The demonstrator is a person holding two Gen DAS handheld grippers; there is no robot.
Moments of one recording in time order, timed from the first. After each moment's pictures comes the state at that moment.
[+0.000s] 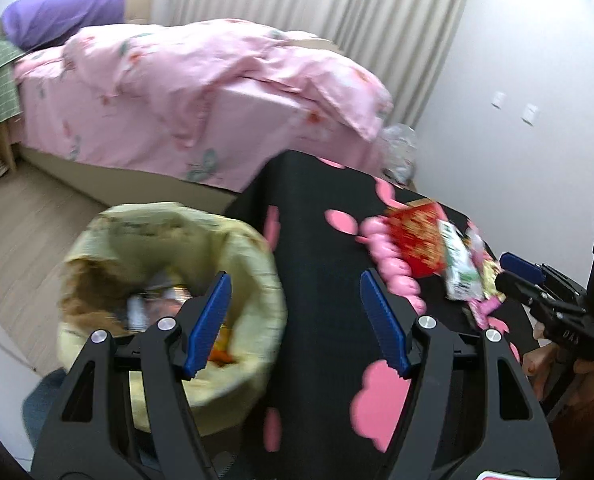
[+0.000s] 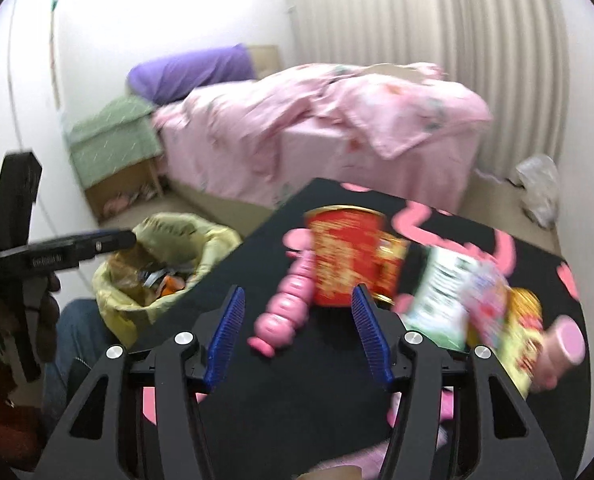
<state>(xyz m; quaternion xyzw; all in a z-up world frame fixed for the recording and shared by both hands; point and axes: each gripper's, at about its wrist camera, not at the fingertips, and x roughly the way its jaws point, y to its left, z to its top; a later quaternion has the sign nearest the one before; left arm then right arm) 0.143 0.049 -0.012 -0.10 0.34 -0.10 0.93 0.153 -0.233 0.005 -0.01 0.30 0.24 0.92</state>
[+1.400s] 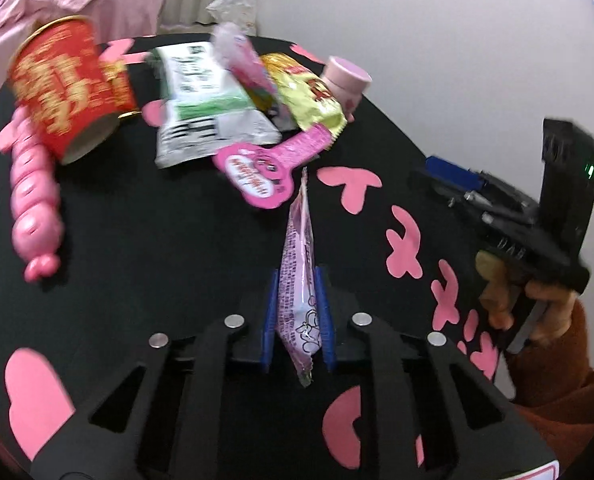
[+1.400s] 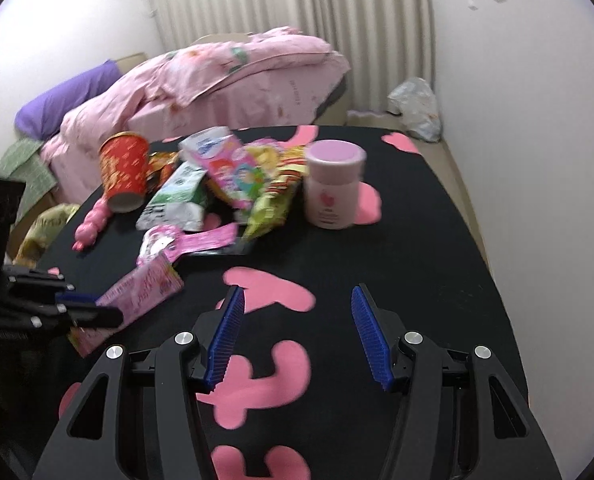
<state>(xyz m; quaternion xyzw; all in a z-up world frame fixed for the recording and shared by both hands) 0.144 -0.186 -0.083 0.01 0.49 -0.36 0.80 0.097 -0.402 -0.068 0.05 0.36 0.05 0.93</state>
